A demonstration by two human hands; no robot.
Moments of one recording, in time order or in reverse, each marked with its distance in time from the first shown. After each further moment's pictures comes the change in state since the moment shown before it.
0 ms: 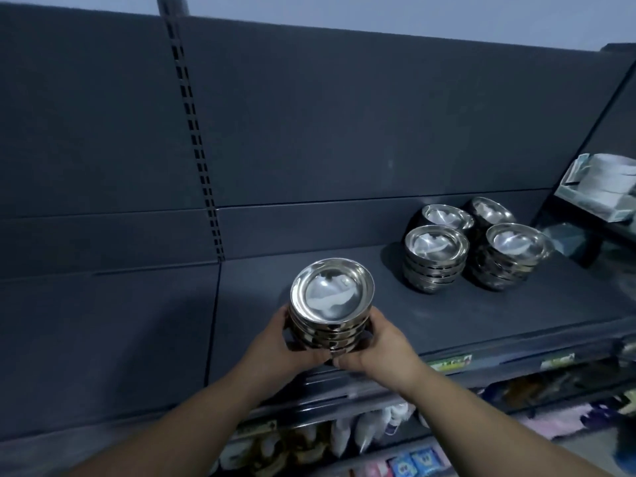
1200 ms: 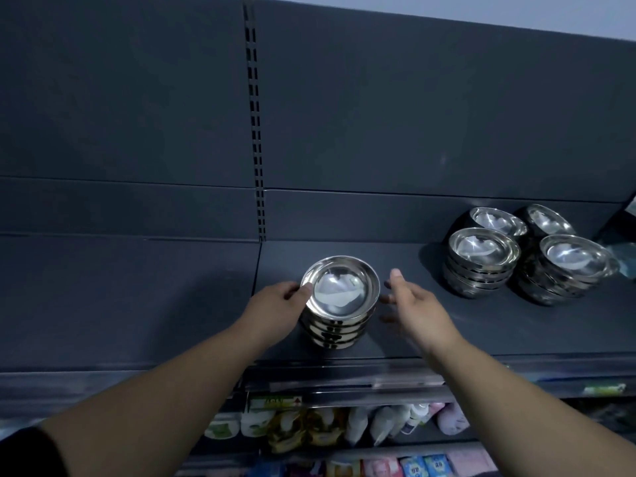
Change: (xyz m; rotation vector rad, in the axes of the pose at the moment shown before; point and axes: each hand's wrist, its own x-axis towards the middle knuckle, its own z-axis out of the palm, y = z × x) left_hand -0.002 0.009 -0.049 0.186 0.207 -0.174; right_hand 0.013 -0.045 -0.001 0.054 0.128 0.116
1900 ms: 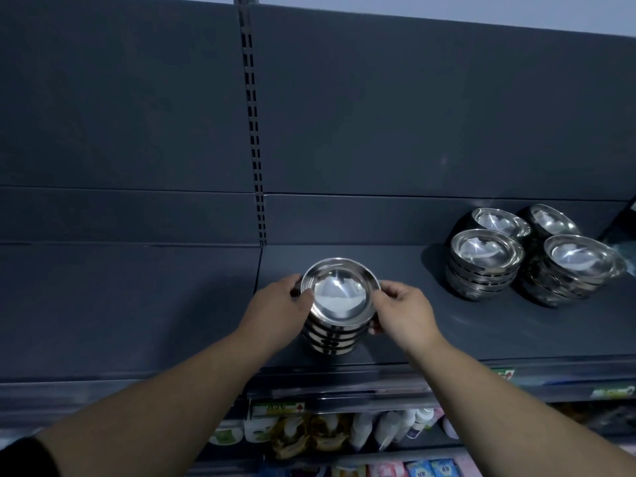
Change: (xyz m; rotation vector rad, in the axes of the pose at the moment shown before) left_hand -0.002 0.017 0.000 0.185 0.094 0.134; right_hand 0.009 -0.003 0.022 0.117 0.025 -0.060
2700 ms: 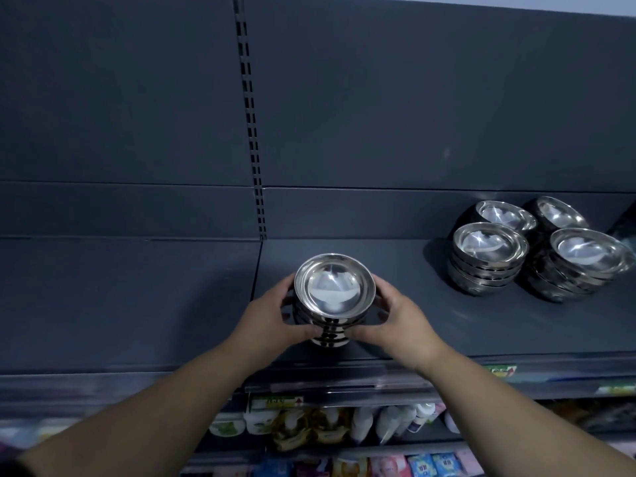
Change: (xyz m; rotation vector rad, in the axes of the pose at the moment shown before) left_hand -0.008 -0.035 0.012 -0.226 -0.112 0.067; right_hand -0.005 0.021 -0.014 -0.200 -0.314 -0.218
